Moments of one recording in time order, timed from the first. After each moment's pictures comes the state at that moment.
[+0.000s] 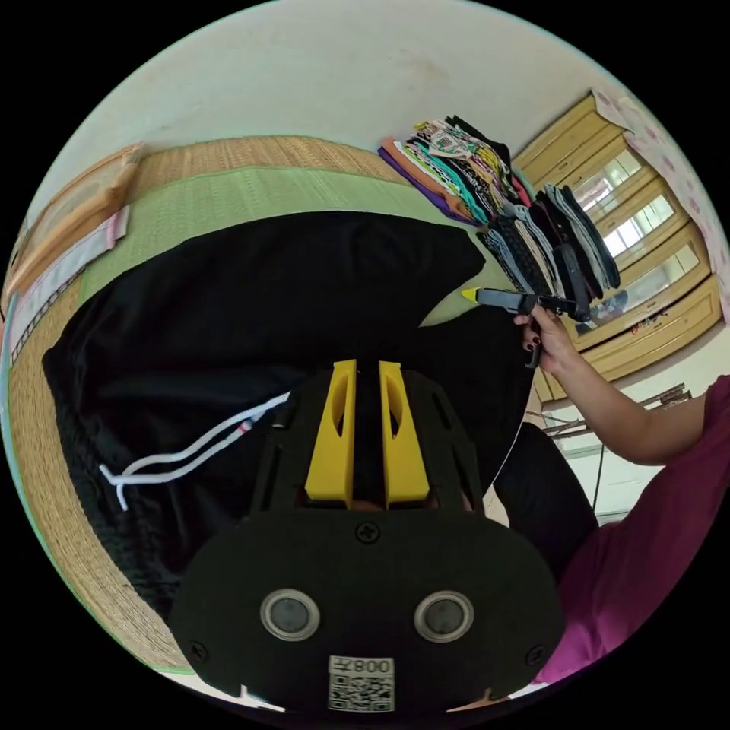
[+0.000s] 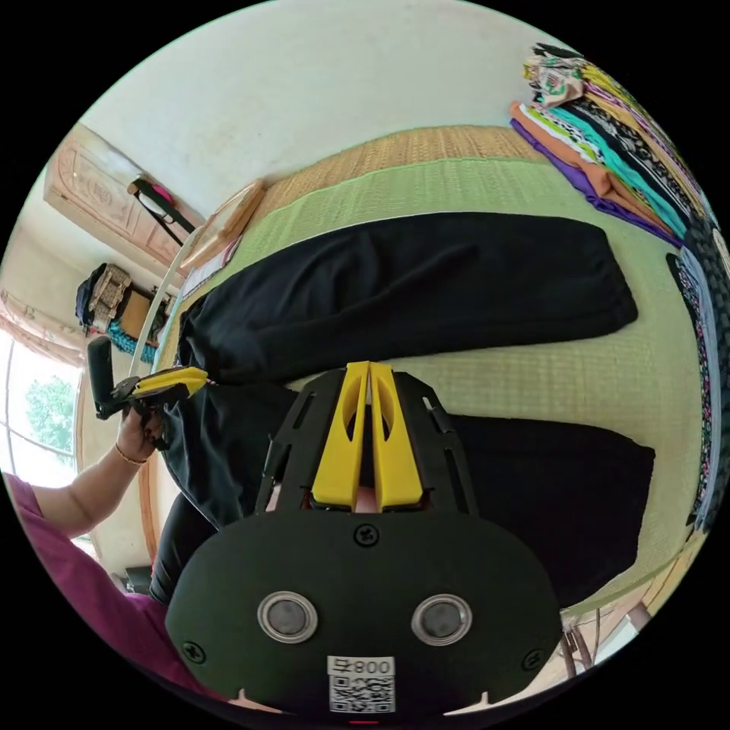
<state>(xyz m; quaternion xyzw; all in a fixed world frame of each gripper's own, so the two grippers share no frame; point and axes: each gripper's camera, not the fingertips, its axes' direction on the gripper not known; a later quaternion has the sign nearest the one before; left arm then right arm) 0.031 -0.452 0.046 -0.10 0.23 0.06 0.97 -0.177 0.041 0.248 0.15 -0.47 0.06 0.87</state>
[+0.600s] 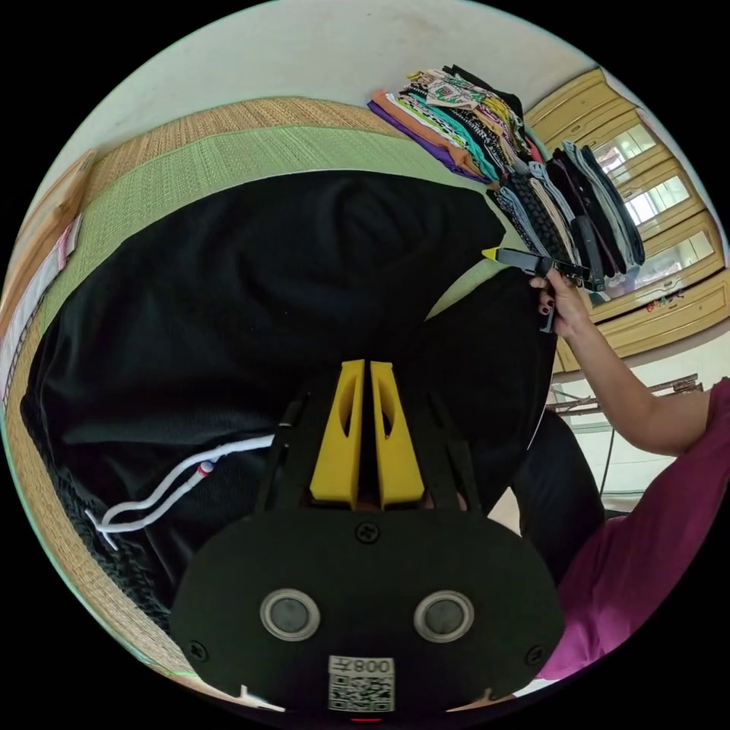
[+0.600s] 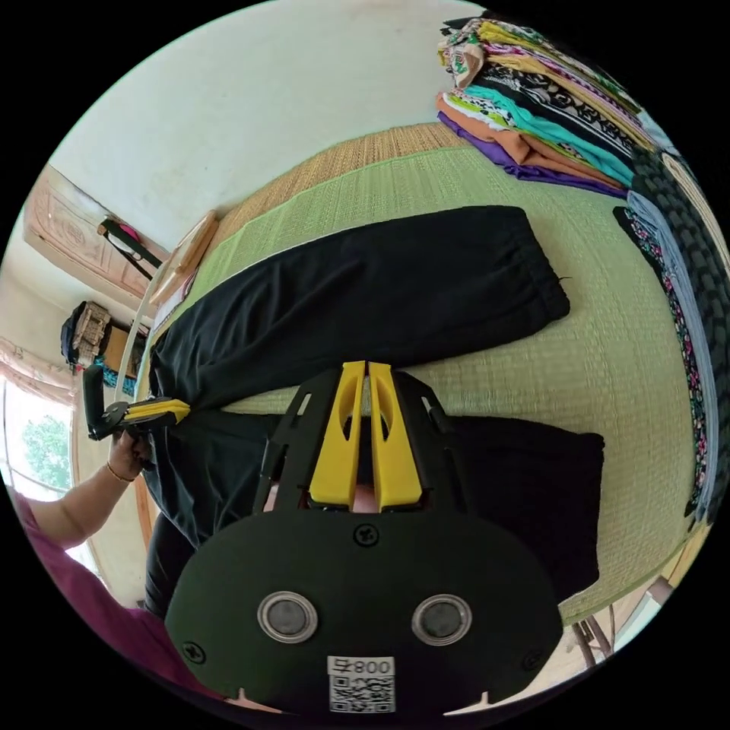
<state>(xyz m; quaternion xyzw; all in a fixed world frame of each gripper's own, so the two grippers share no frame) 0.170 -0.473 0.165 -0.15 0.22 0.08 0.96 -0.088 0.075 0.299 0.14 -0.47 0.13 0.86</state>
